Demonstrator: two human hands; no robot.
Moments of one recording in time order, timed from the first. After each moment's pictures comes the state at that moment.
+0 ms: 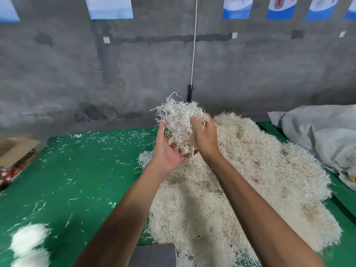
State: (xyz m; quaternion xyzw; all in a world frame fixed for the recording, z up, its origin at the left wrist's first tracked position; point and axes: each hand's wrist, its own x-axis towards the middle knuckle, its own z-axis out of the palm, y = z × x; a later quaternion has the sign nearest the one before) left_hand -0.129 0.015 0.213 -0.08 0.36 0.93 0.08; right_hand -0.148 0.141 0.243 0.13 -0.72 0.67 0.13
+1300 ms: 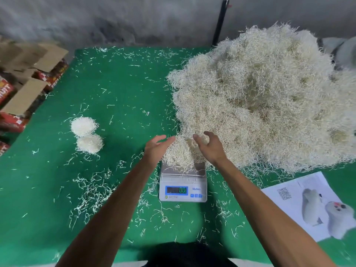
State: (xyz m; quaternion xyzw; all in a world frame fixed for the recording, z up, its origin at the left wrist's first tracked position) left_hand 0.139 -0.095 0.005 -0.32 0.74 0.59 0.05; right_hand 0.064 0.107 -0.006 0.03 -0.87 0.47 -0.14
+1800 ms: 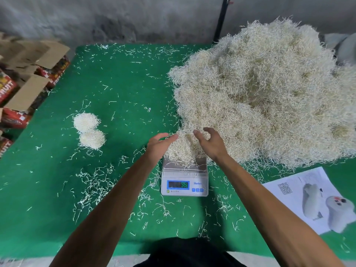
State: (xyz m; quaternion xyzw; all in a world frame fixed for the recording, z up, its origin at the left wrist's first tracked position) left_hand 0.147 -0.093 0.006 -0.32 0.73 0.59 0.08; right_hand 0.072 0.107 -0.006 0.04 -0.86 0.48 -0.15
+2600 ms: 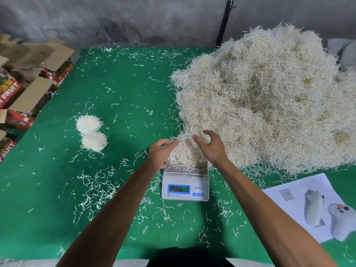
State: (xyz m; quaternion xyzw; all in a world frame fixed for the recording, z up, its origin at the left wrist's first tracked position) left_hand 0.149 -0.087 0.004 -0.36 0.70 0.61 0.08; right_hand 0.066 0.102 -0.011 0.04 -0.86 0.49 -0.13
